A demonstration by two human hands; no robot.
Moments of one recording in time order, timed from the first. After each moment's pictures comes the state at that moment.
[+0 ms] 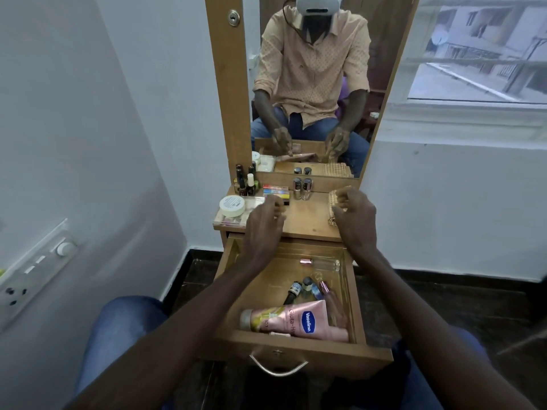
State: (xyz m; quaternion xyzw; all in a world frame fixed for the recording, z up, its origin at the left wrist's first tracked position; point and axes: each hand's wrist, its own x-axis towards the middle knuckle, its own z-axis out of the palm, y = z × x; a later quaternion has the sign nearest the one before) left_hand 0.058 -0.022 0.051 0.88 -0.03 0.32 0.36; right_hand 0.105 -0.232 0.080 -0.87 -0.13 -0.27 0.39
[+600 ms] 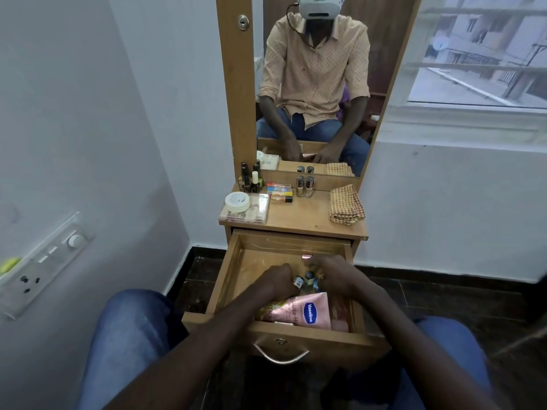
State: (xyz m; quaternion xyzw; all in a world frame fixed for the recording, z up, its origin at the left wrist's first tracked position) left_hand 0.004 -0.050 -0.008 0.96 0.00 -0.18 0.23; right_hand 0.050 -0.236 0.012 -0.93 -0.30 0.14 0.16
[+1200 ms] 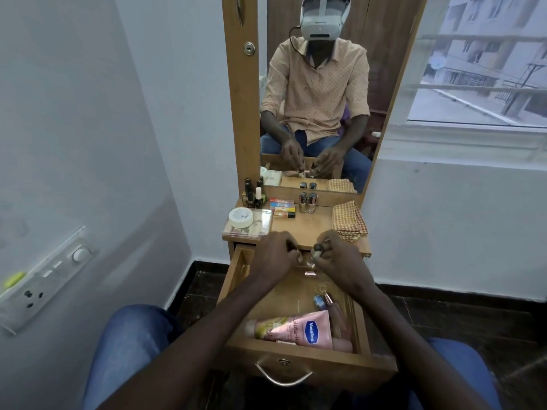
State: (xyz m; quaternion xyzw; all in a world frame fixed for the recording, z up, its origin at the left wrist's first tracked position) left_hand 0.021 -0.035 0.067 0.93 0.00 0.15 0.32; right_hand 0.048 -0.224 0.063 -0.90 -0.22 -0.04 0.38
